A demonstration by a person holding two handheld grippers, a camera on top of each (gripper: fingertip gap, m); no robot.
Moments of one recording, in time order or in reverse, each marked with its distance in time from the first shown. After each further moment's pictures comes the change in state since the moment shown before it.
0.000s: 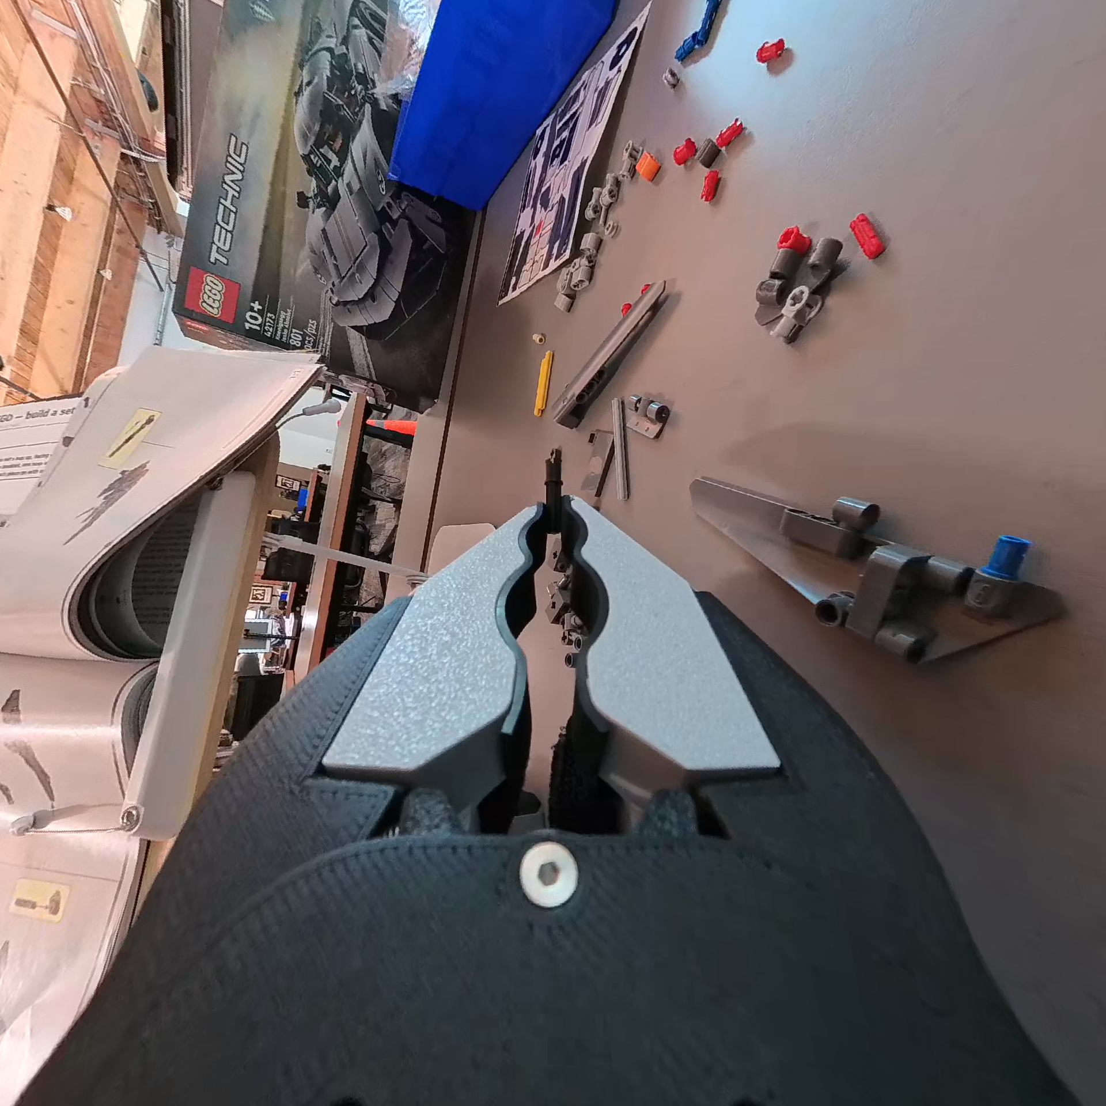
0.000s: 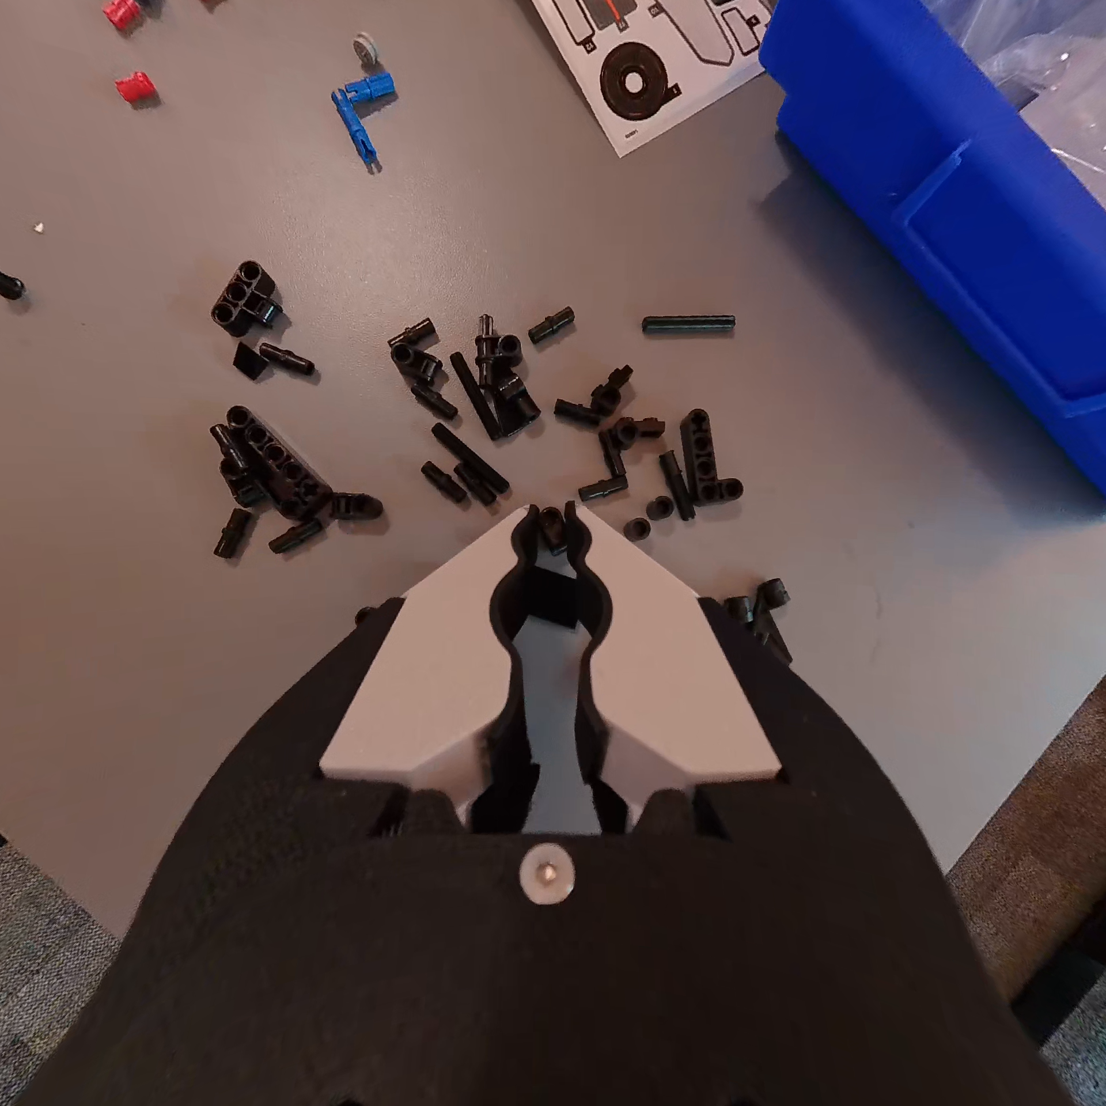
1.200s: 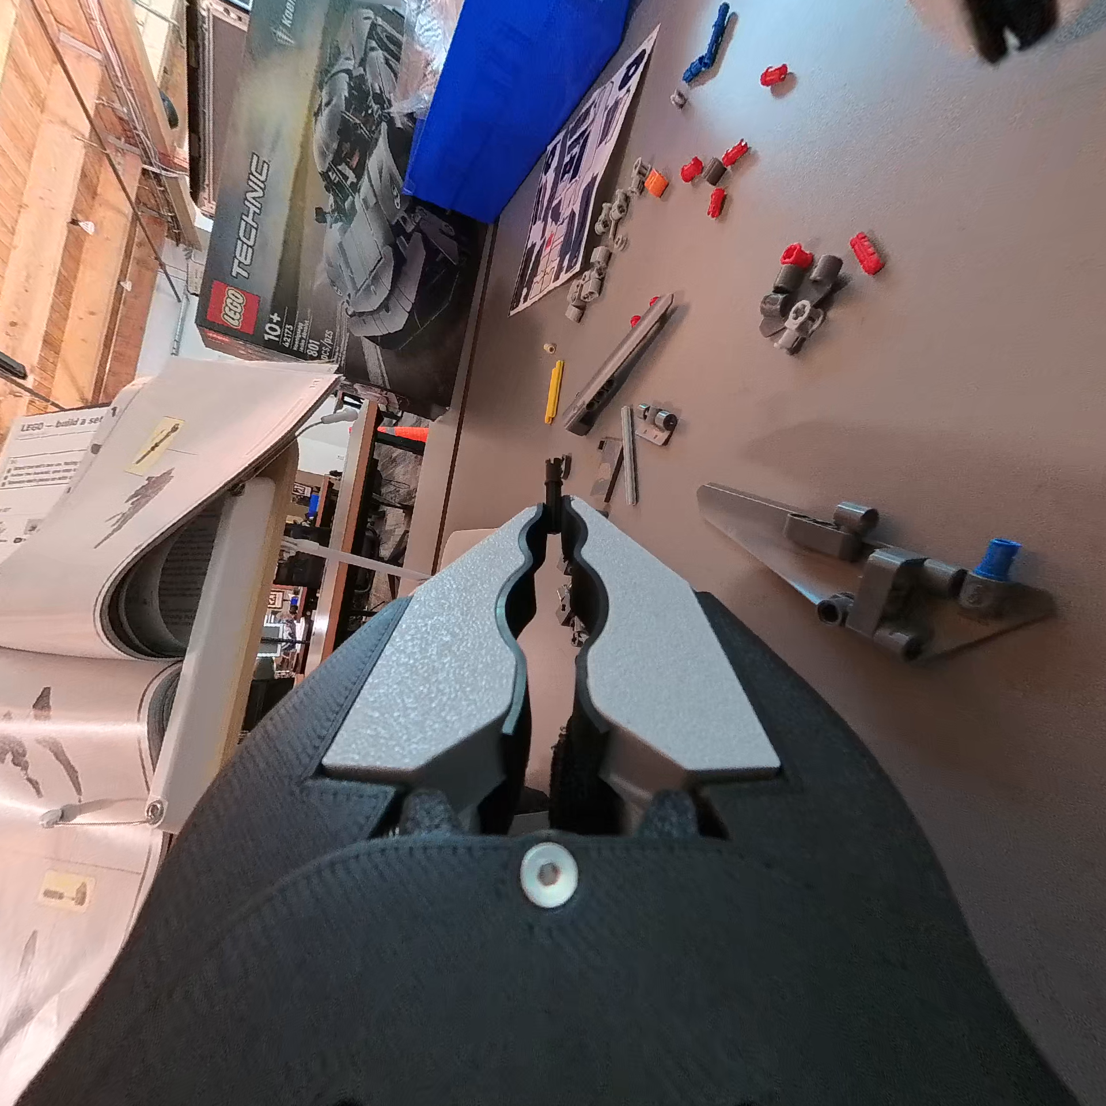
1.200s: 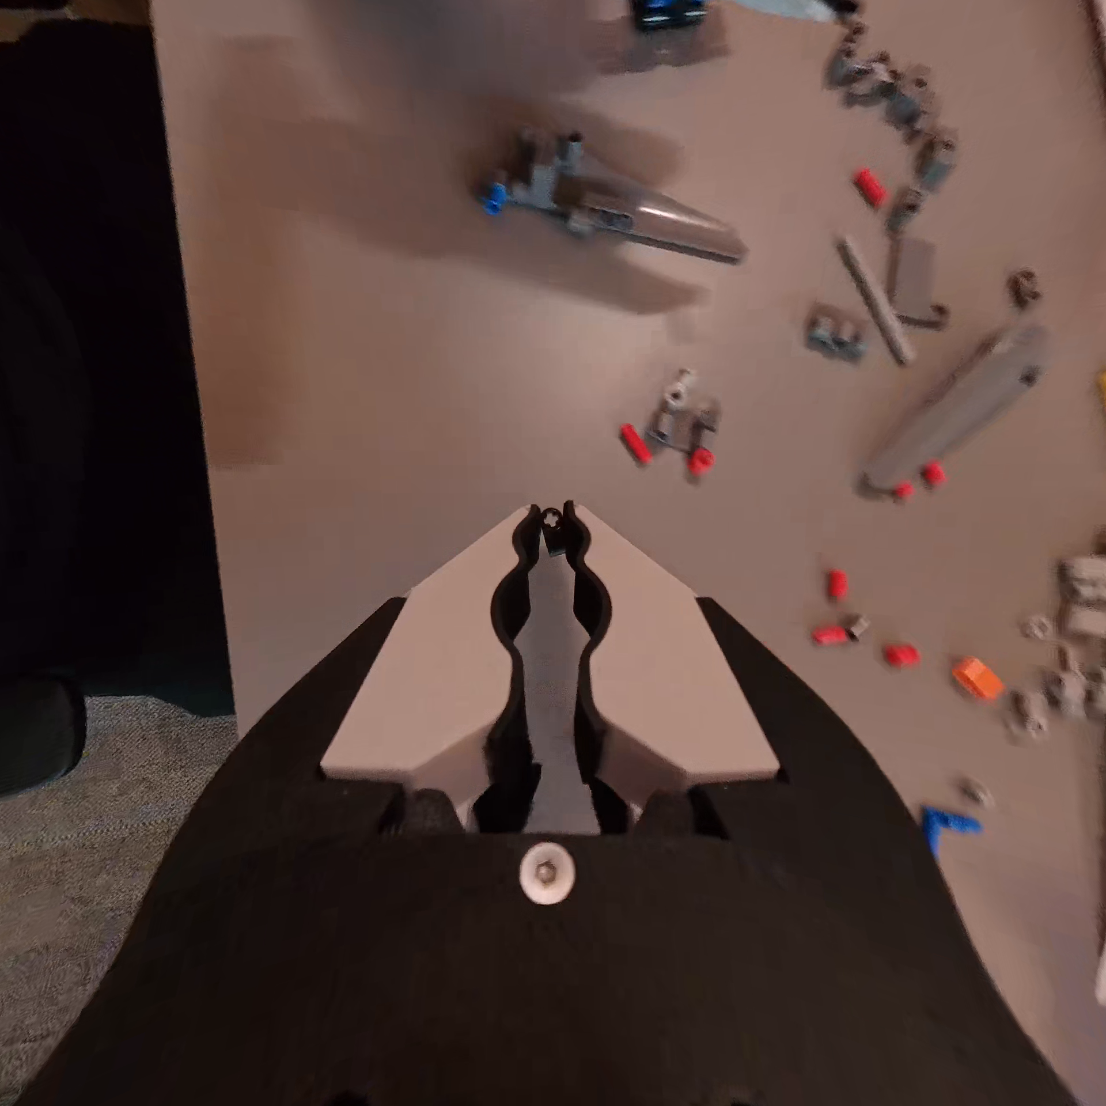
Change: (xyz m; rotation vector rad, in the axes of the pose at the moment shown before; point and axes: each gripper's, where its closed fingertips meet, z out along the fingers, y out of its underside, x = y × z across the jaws) left arm -0.004 -0.005 -0.006 0.013 -0.016 0.008; right arm -0.257 -0.122 0.056 0.046 -0.392 -0.577
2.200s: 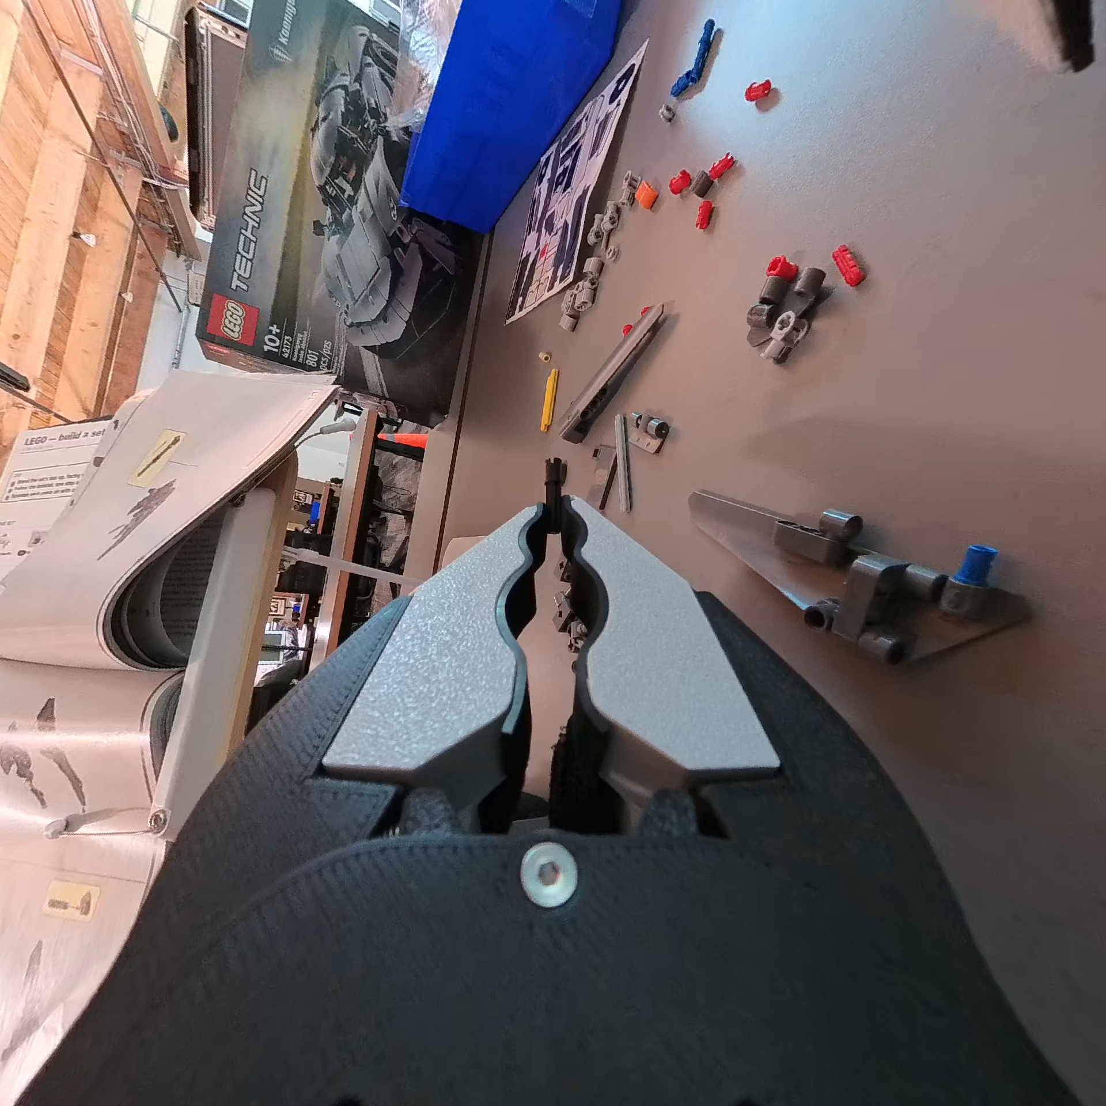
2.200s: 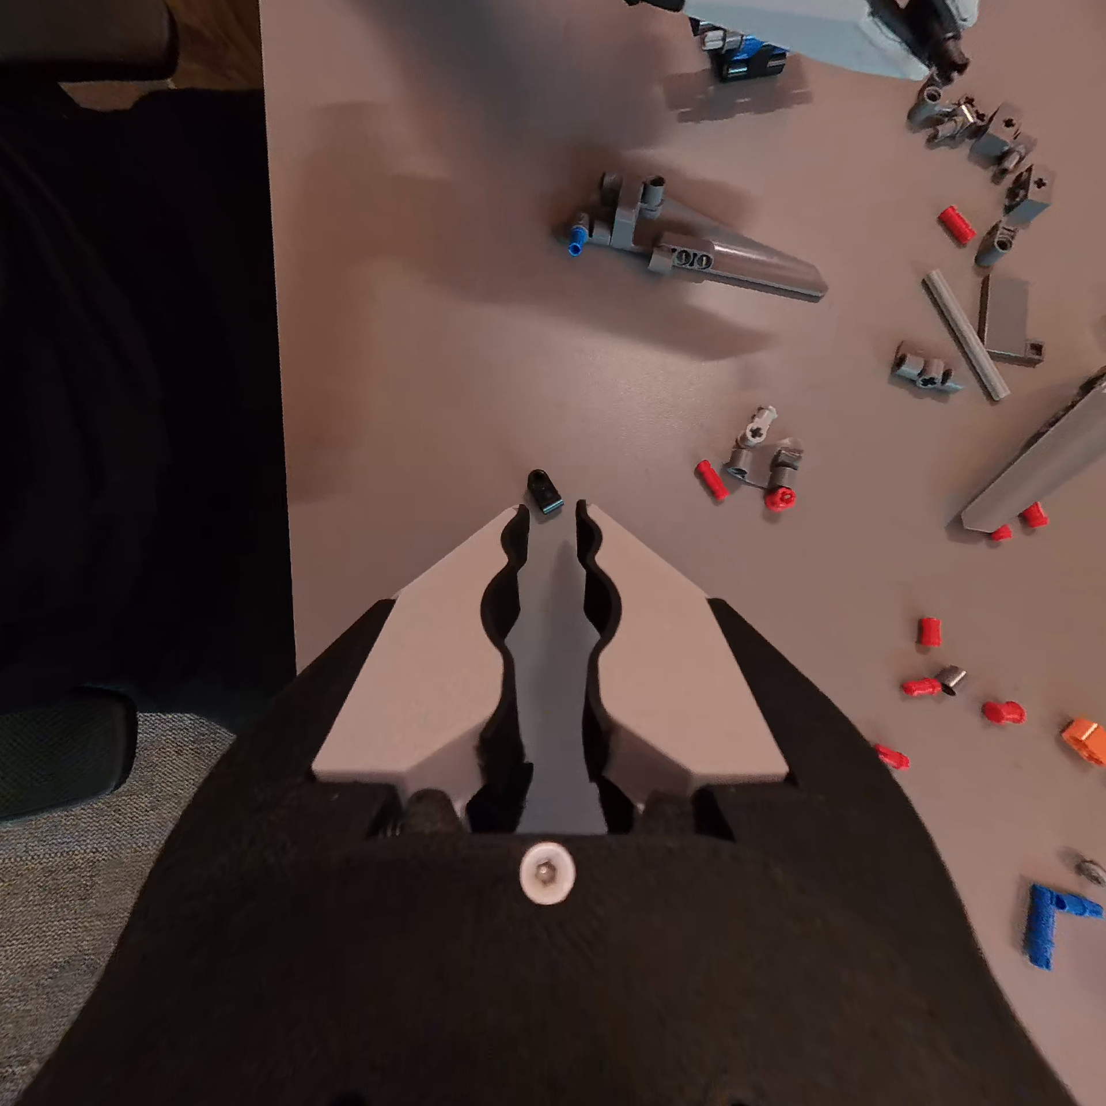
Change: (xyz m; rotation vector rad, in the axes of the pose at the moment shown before) left arm 0.002 -0.004 -0.001 0.008 0.004 0.012; right arm -0.024 -0.007 0.006 0.057 -0.050 0.005
